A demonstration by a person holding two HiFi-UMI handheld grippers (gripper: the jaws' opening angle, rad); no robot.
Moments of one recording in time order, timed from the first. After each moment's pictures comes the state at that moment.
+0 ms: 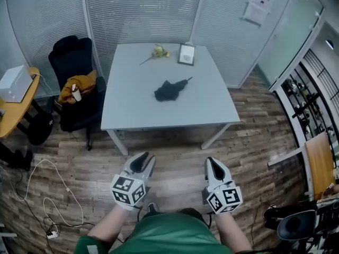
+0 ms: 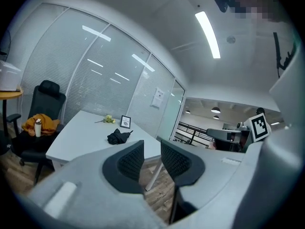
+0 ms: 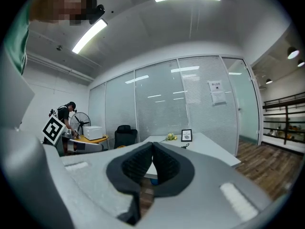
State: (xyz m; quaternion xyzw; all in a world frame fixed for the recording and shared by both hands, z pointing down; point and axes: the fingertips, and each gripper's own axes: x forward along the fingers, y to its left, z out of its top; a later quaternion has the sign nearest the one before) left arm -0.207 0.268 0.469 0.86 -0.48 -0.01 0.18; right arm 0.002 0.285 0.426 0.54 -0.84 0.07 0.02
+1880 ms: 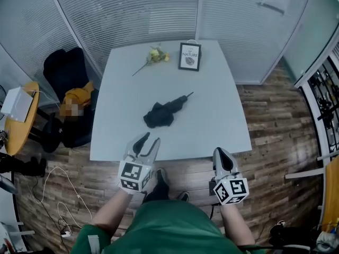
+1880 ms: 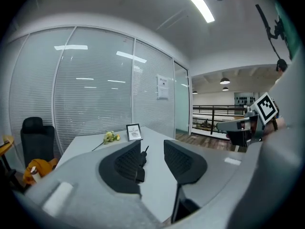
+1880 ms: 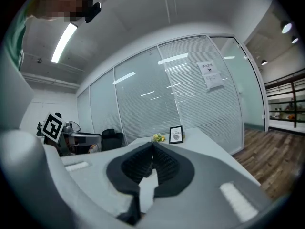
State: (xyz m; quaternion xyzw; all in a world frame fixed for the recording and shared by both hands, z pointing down) left arm -0.094 -0.075 0.464 0.84 -0.53 0.12 0.05; right arm 0.140 -0.049 0.477 0.53 -0.84 0.14 0.00
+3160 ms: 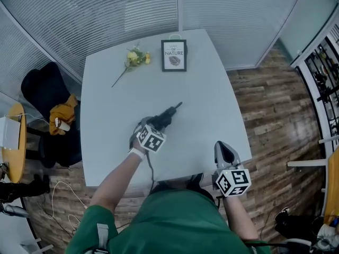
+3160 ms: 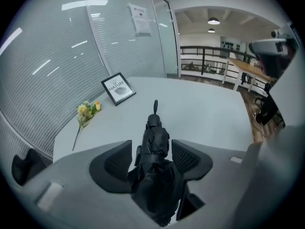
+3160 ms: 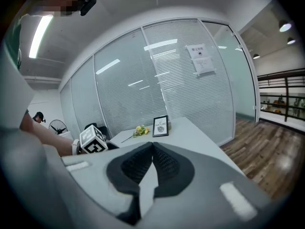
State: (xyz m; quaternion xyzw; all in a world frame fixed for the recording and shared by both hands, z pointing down) left arm -0.048 -0.326 0.669 0.79 -0.39 0.47 0.09; right arm 0.184 -0.208 0.533 0.57 -0.79 0.21 0.05
